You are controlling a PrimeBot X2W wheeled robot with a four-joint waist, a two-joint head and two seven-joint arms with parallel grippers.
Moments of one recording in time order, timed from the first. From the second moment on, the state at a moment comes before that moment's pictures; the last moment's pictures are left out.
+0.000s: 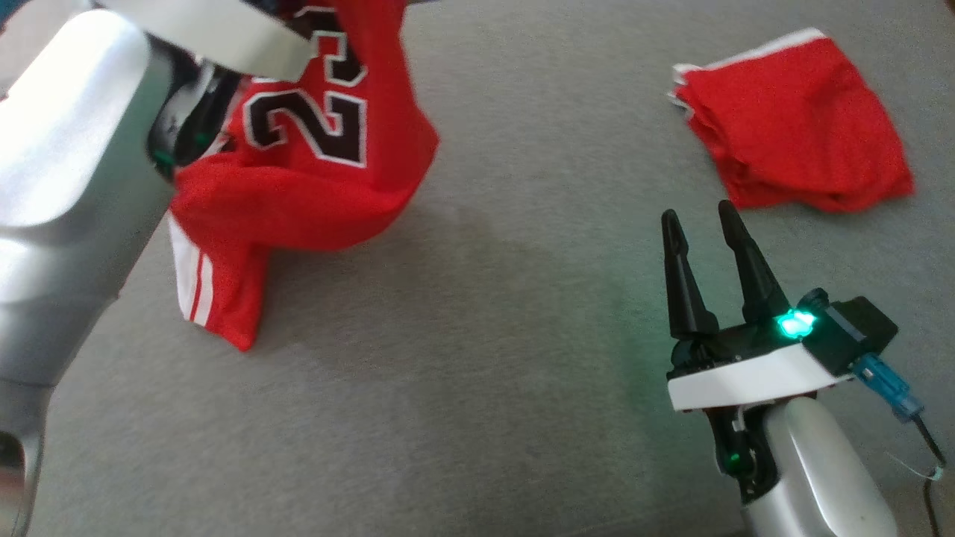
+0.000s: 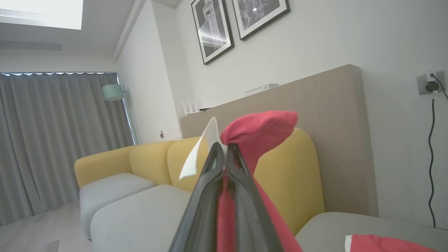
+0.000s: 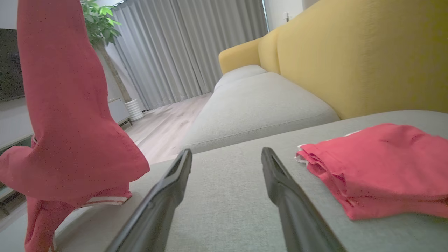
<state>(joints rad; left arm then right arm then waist) -1.17 0.45 -0.80 0.30 -0.70 -0.04 -0.16 -0.18 -0.05 0.21 0.16 0.32 0.13 -0.25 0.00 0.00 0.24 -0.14</state>
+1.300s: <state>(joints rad) -1.17 0.34 -0.77 0.75 -0.58 -0.01 -0.26 -0.22 -0.05 0.23 0.15 0.32 0.13 -0.26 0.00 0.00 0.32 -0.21</state>
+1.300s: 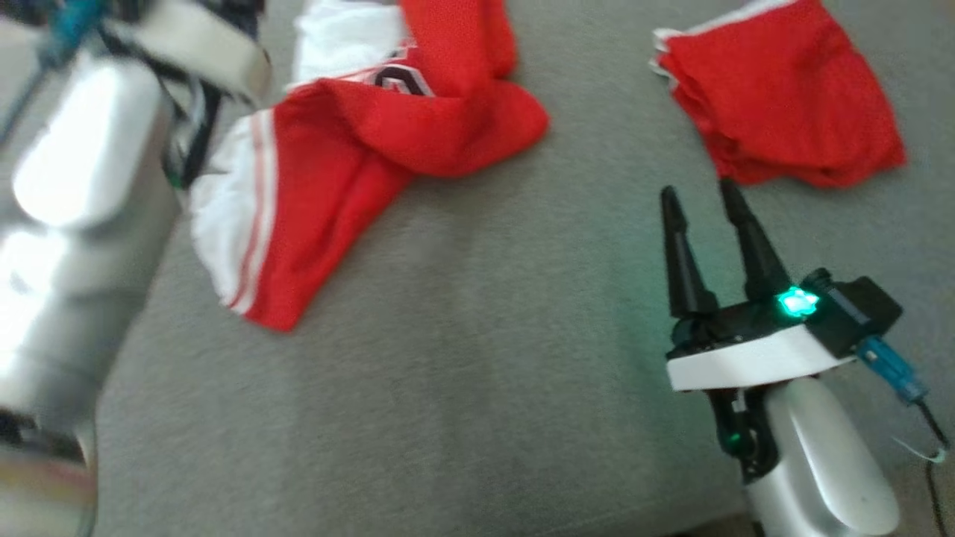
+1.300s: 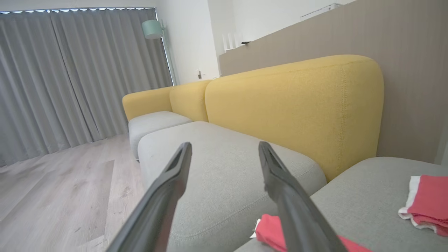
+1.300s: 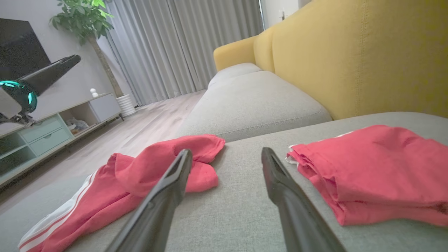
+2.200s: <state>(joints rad) -0.21 0.23 -0.42 0.21 -0.43 0.16 -0.26 -0.11 -0.05 0.08 0.22 0.24 0.13 -0.26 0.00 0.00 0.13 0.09</state>
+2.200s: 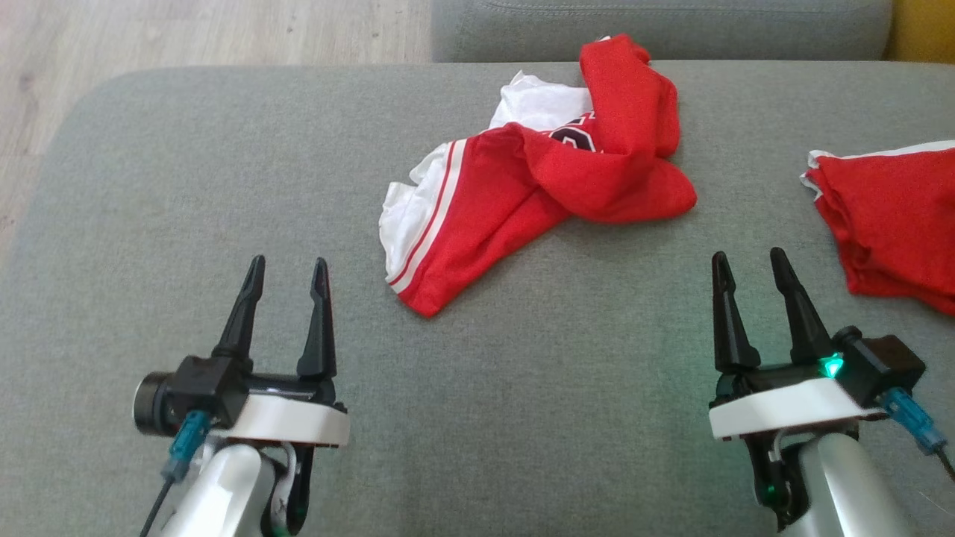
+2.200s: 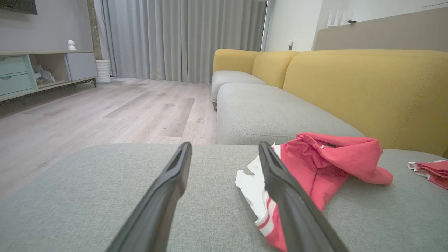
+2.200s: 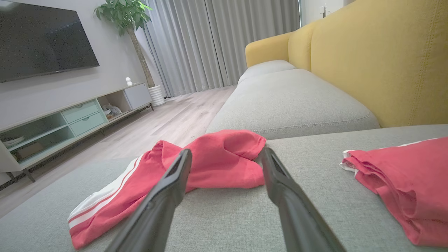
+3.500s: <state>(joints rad) -0.29 0.06 -0.29 0.27 -0.25 0.00 -0.26 -0.67 -0.06 -0.20 1.00 0.08 0.13 -0.20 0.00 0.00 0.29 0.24</state>
